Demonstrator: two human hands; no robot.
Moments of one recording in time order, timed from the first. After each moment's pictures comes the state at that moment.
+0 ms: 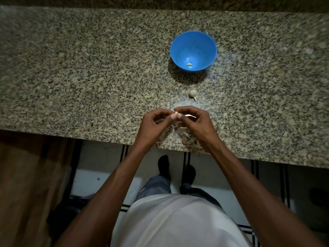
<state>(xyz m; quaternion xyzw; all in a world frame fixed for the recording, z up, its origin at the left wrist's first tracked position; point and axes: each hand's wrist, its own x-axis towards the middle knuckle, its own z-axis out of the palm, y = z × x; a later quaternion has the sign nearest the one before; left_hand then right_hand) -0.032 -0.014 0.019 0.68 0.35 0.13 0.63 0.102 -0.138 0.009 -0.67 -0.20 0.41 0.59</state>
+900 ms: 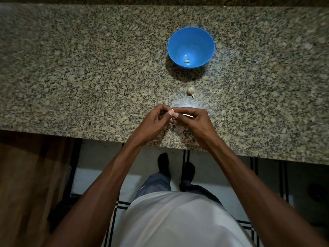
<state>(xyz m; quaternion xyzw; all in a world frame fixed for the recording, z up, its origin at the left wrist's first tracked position) -0.022 -0.001 0.017 0.71 0.30 0.01 0.63 0.101 -0.140 0.012 -0.63 -0.16 0.45 0.61</state>
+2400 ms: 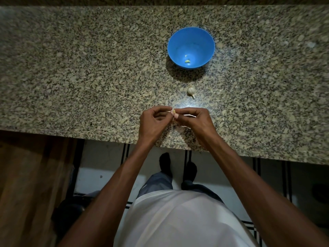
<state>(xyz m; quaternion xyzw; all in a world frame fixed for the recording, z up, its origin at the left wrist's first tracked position) -0.018 -0.018 0.008 0.68 0.42 0.15 0.58 0.107 -0.138 0.007 -0.65 -0.14 0.44 0.60</state>
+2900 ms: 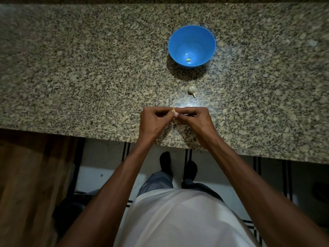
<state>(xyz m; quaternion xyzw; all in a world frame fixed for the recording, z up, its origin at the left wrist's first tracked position) -0.016 -0.014 0.011 0.69 0.43 0.13 0.56 0.104 -0.137 0.008 -0.66 -0.14 0.44 0.60</state>
